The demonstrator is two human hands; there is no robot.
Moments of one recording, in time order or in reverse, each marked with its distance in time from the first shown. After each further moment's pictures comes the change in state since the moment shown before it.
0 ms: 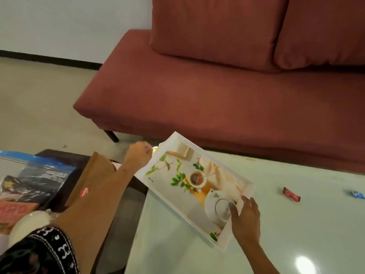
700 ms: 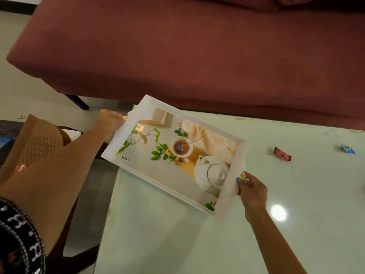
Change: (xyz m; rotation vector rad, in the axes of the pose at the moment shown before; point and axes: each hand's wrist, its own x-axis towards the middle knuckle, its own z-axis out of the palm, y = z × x) left_hand 0.052 -0.024 0.059 -0.449 -0.039 -0.369; right_hand 0.045 0.073 0.008 0.635 0.068 0.399
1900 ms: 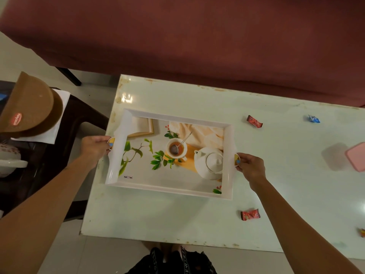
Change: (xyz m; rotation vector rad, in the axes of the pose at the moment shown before) left_hand -0.180 -0.095 0.019 -0.206 0.055 -0.219; right_hand 0.022 0.030 -0.106 -0.200 -0.139 -0.077
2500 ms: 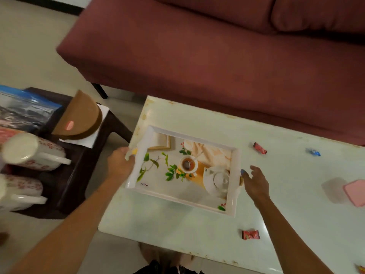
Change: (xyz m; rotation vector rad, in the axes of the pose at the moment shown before) left_hand -0.067 0.007 -0.021 0.269 0.065 0.281; right_hand -0.049 -0.055 0.001 -0.376 0.029 -0.155
